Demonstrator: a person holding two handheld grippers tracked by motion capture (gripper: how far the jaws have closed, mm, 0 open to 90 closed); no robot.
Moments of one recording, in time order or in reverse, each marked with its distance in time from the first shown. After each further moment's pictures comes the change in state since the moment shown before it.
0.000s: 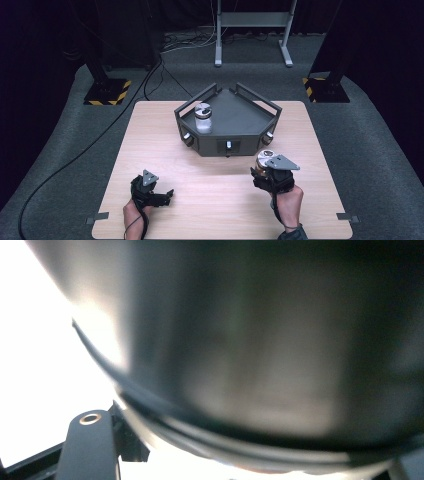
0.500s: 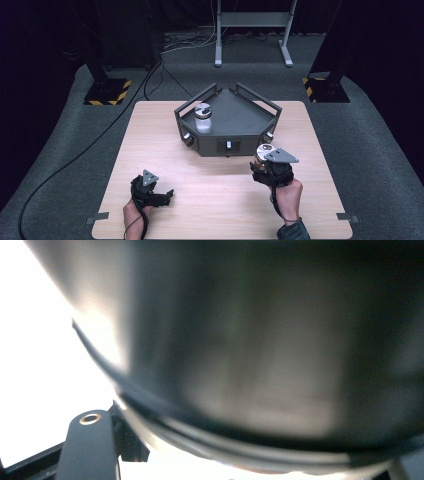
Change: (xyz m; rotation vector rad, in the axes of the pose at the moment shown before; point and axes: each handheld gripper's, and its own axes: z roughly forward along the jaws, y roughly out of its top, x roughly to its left) left arm 0.000 0.000 0.000 -0.002 0.001 0.002; right arm -0.005 0.016 0.005 0.000 0.001 -0.007
